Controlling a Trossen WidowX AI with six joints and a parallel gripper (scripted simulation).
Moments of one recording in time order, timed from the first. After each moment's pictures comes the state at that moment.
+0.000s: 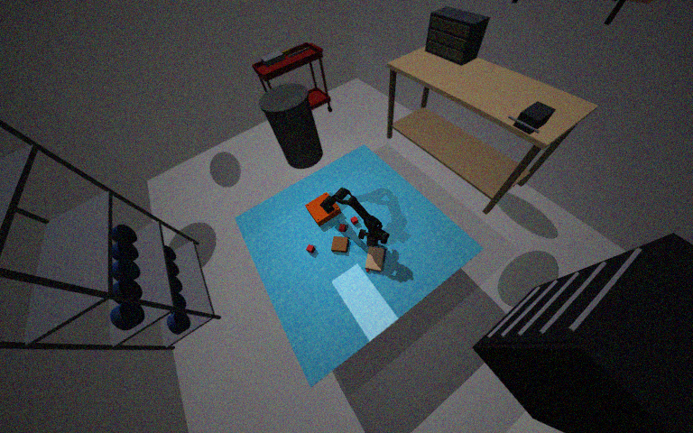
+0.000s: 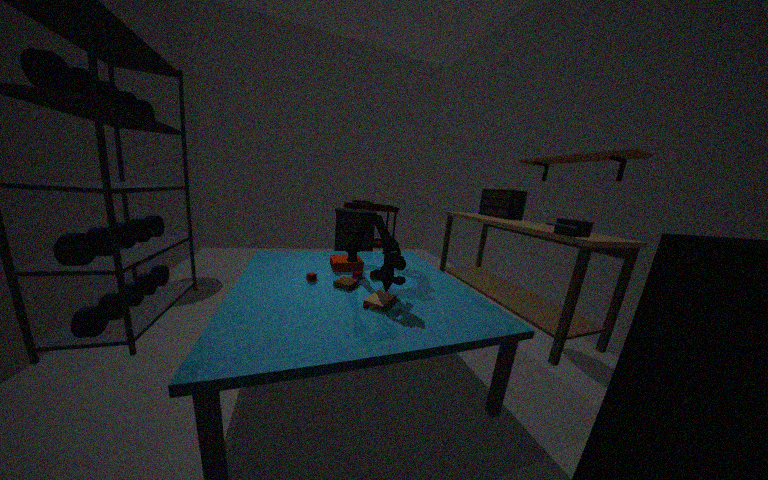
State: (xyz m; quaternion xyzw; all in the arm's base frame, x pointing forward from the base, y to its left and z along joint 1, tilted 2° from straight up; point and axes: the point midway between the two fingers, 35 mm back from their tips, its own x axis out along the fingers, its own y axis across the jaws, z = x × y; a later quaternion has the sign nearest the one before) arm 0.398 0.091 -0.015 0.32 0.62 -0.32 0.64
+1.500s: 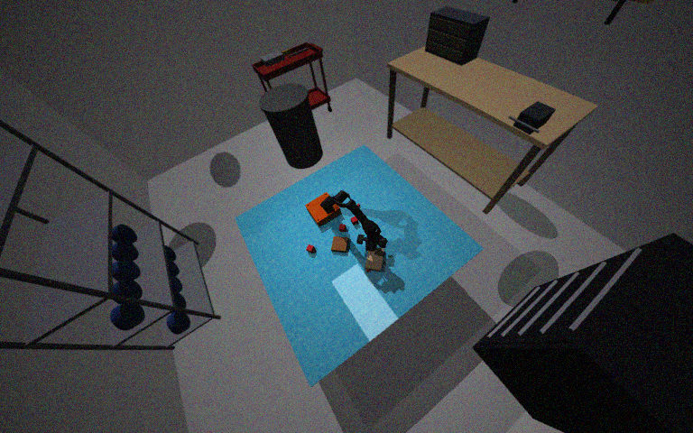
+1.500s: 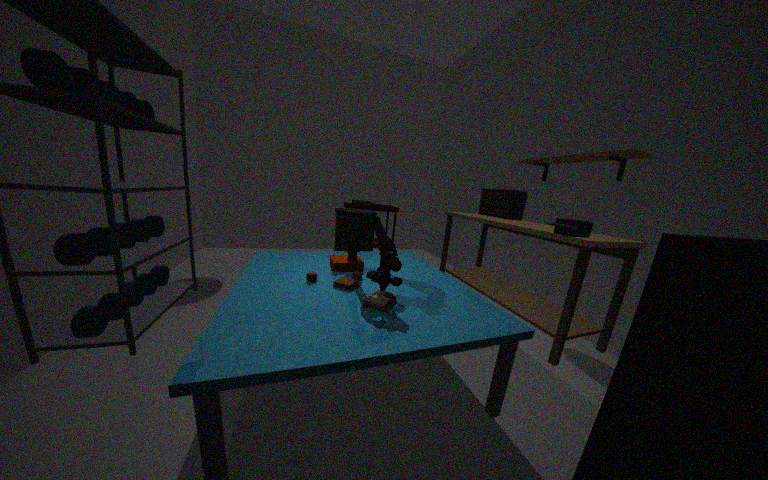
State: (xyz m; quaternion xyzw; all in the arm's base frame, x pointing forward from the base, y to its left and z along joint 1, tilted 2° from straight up) arm 0.417 0.062 -0.012 0.30 0.63 -0.30 0.65
